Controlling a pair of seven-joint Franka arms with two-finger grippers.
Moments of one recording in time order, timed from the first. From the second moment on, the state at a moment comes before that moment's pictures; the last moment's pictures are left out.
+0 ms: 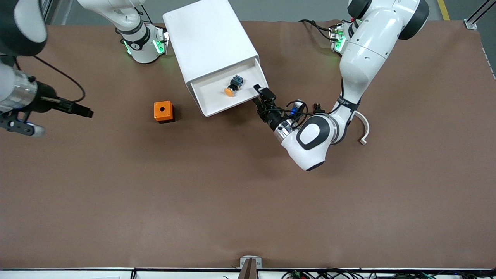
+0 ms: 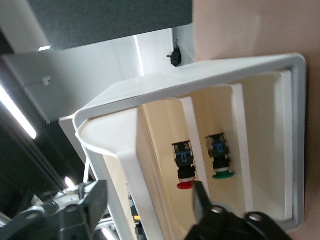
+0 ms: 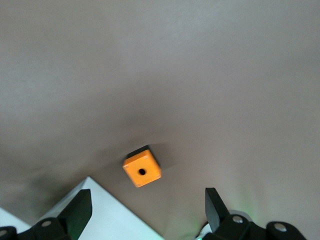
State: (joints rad) left arm -0.39 0.84 -0.14 -1.41 -1.07 1.32 -2.11; right arm 0.19 0.05 -0.12 -1.67 0.09 1.53 0.43
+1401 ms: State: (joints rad) left arm -0.43 0.79 0.01 -1.22 -0.54 1.64 -1.03; right arm 0.83 0.10 -0.12 -1.62 0.17 1.66 1.47
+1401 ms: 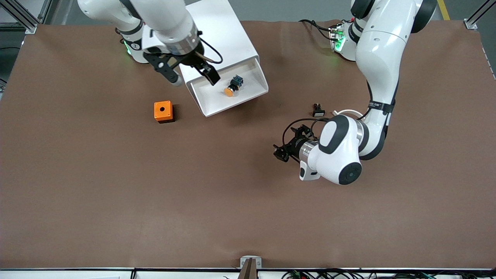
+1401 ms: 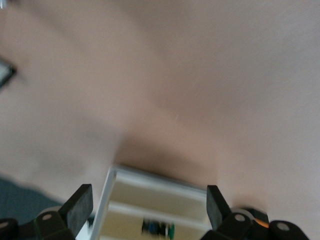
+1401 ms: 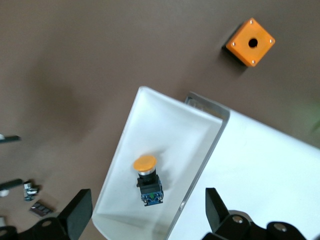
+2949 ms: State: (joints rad) left arm -0.53 0.75 0.05 -1.22 -0.31 2.05 -0.97; right arm 0.99 0.43 -0.12 -1.47 0.17 1.67 1.31
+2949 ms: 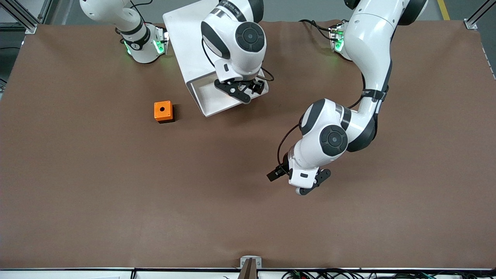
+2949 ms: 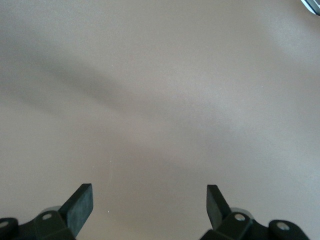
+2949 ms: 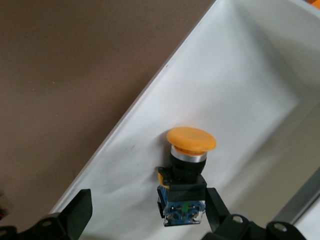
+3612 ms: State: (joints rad) left arm -0.52 0.68 0.05 -1.21 -0.31 2.05 -0.97; right arm 1.03 0.44 -0.14 -1.47 0.17 1.63 1.31
